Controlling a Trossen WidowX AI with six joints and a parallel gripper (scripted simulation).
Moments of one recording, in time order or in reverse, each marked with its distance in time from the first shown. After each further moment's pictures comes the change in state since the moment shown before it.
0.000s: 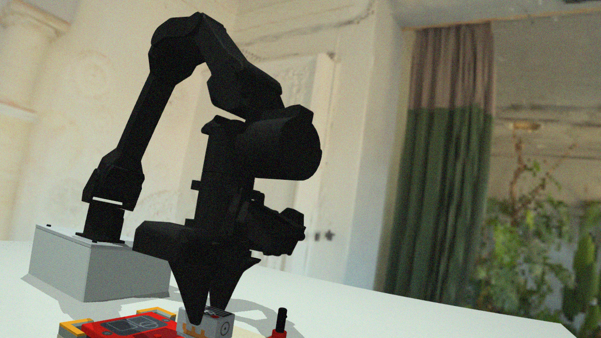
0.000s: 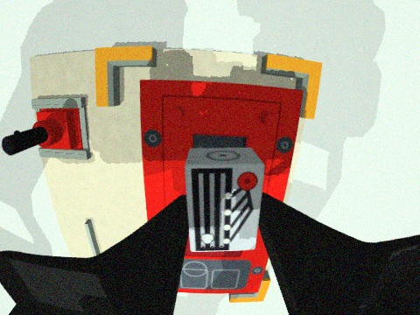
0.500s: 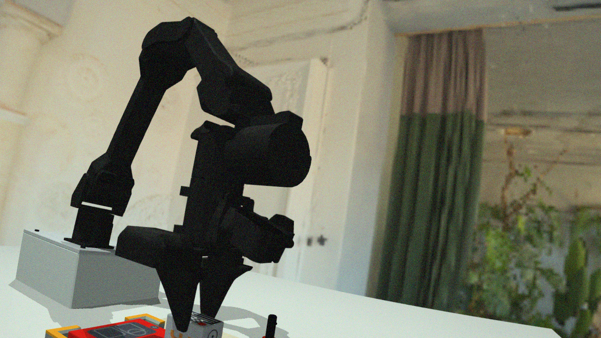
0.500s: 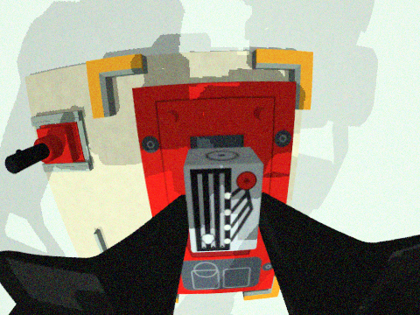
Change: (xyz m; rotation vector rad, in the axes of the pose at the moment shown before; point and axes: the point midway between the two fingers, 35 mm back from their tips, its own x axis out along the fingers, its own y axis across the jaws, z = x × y) arm 0.000 0.000 0.000 0.097 0.000 0.001
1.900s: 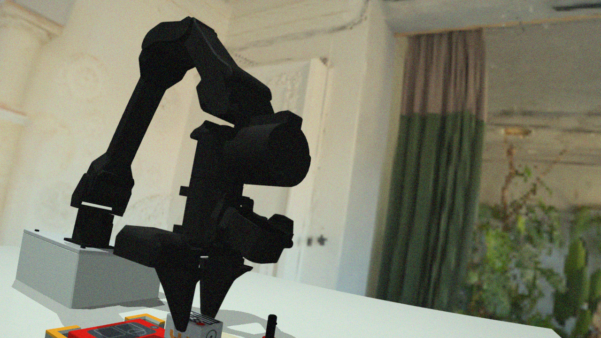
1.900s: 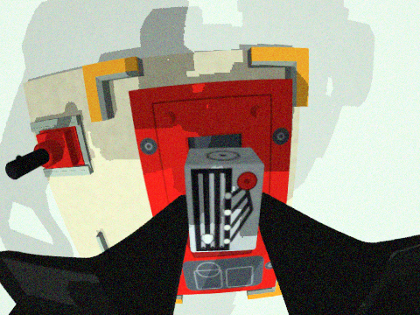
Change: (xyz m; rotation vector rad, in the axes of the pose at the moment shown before) arm 0.000 -0.001 0.000 0.032 0.000 -0.001
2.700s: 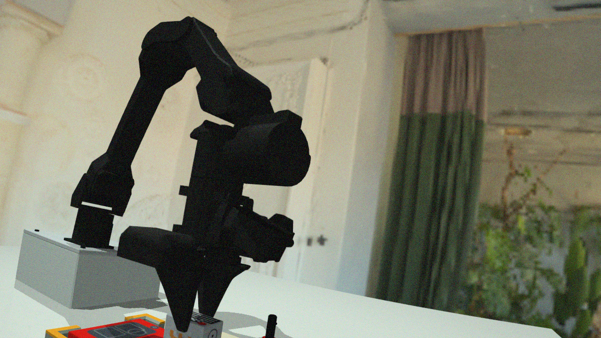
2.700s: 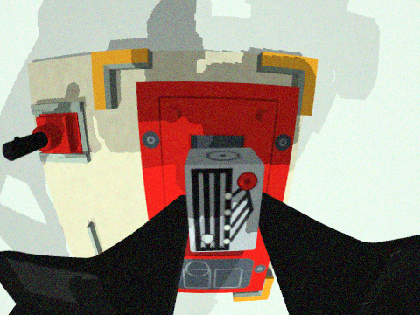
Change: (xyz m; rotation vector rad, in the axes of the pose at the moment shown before) arm 0.000 0.000 0.000 -0.097 -0.001 0.000
